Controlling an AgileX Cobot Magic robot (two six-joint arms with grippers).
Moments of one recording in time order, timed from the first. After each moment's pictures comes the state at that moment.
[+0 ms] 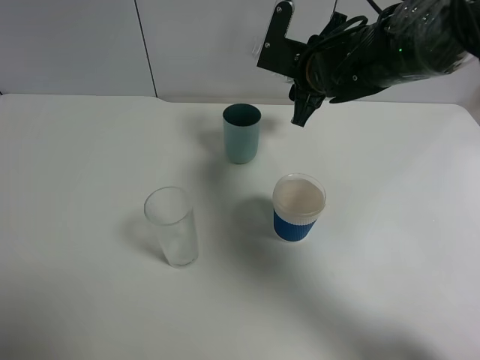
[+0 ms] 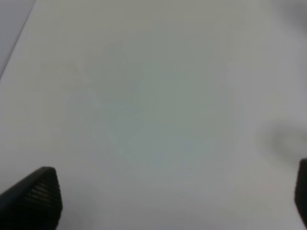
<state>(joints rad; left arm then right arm) 0.06 -0.01 -0.51 0.02 1.05 0.01 0.59 1.88 -1.18 -1.54 0.53 0.71</state>
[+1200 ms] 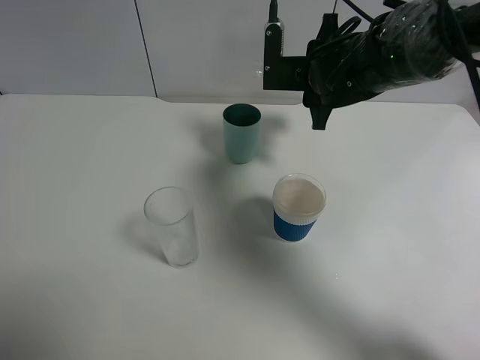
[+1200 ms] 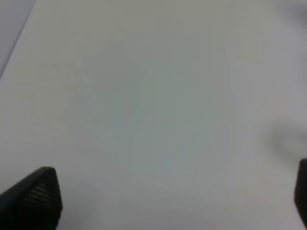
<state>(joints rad) 0.06 -0.01 -0.51 0.02 1.05 0.01 0.59 1.90 -1.18 -1.54 0.63 0.43</state>
